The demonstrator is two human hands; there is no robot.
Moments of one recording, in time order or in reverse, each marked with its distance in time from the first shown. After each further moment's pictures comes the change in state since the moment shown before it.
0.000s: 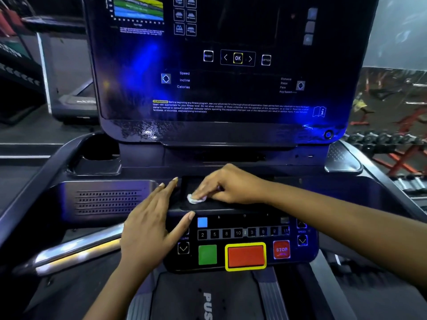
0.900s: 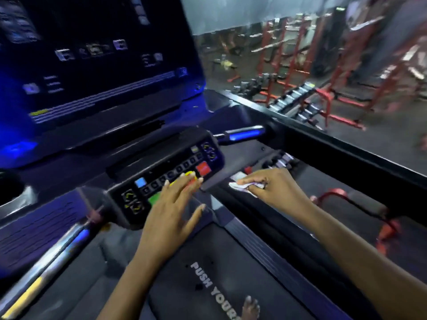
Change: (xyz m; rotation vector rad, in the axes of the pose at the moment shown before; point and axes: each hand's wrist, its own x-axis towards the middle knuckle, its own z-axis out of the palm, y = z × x) left_hand -0.053 0.072 -0.024 -0.495 -0.267 0.706; right_hand -0.222 -0.168 0.093 -0.136 0.901 0.919
